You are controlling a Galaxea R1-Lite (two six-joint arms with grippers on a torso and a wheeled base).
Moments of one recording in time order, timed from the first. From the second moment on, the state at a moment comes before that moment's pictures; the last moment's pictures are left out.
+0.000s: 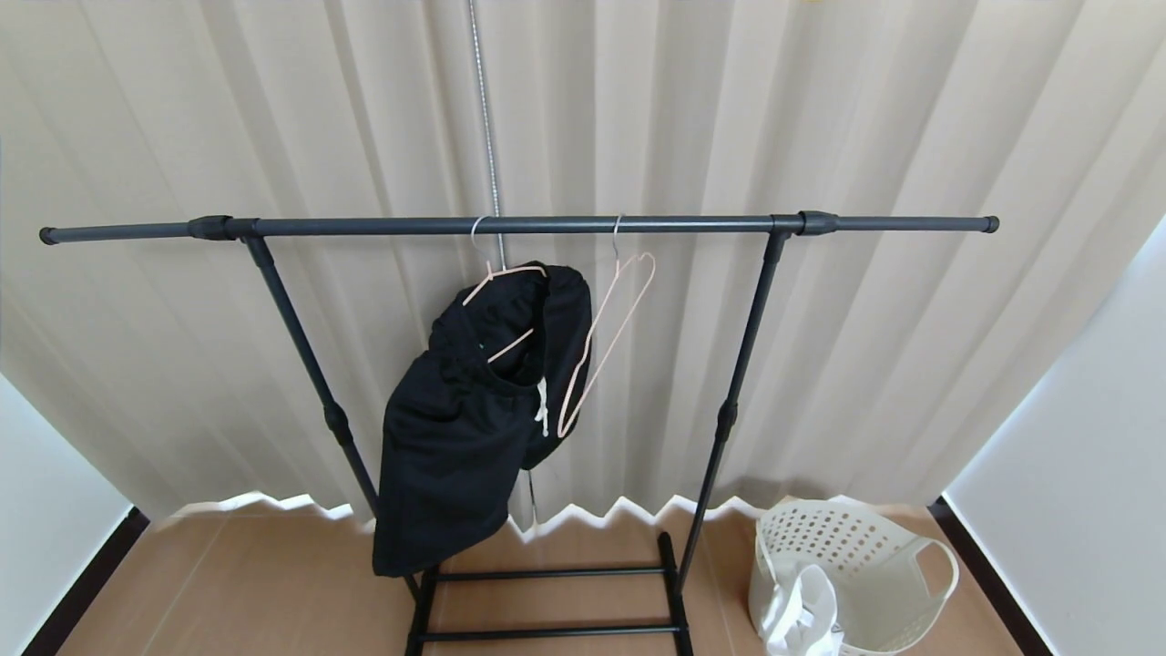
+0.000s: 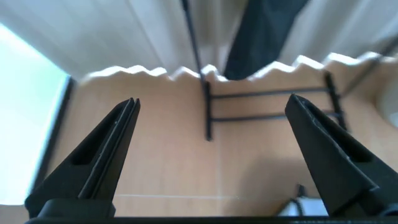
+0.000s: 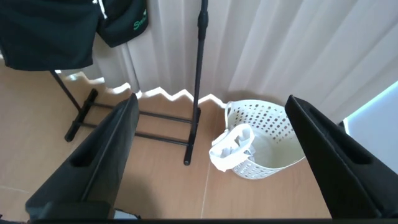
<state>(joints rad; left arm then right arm) -0.21 0.38 0.00 -0.05 0.39 0.12 0.23 0.20 -0.01 0.02 -0.08 -0.01</state>
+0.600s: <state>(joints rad) -0.03 0.07 -0.01 0.01 0.08 0.06 0.03 0.06 -0.01 0.02 0.01 -0.02</state>
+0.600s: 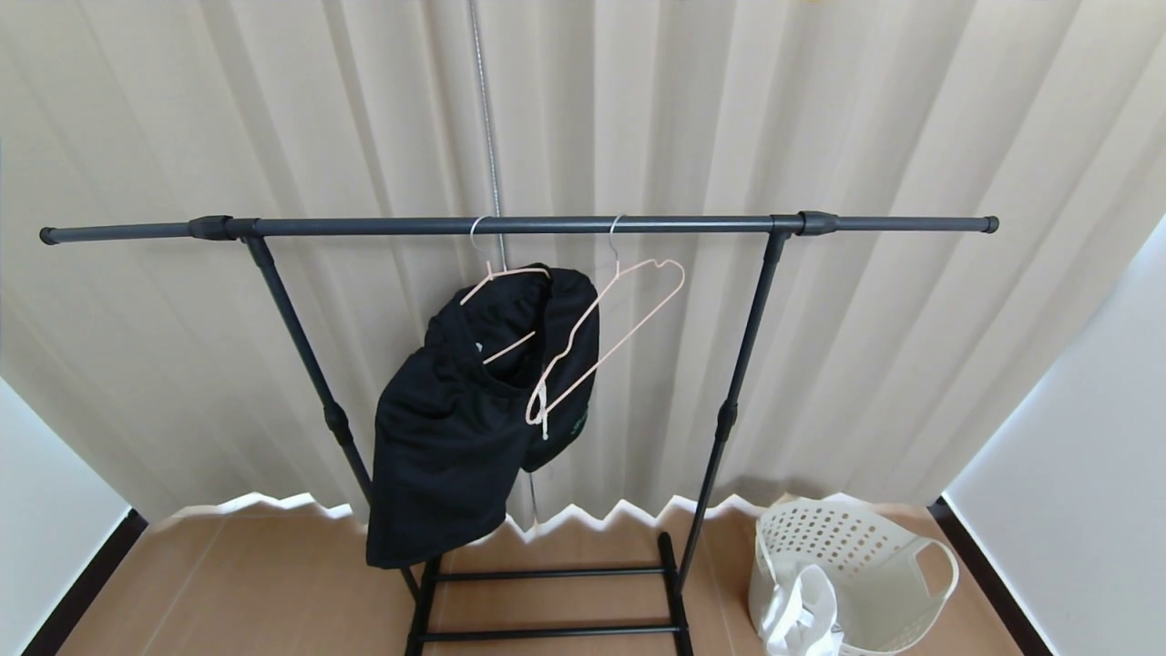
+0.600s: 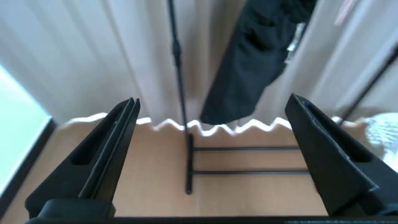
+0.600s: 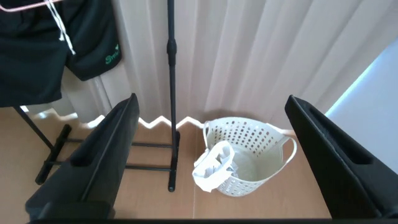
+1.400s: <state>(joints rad) 0.00 0.00 0.00 0.00 0.09 -0.06 0.00 0.00 -0.01 0.02 0.01 0.00</state>
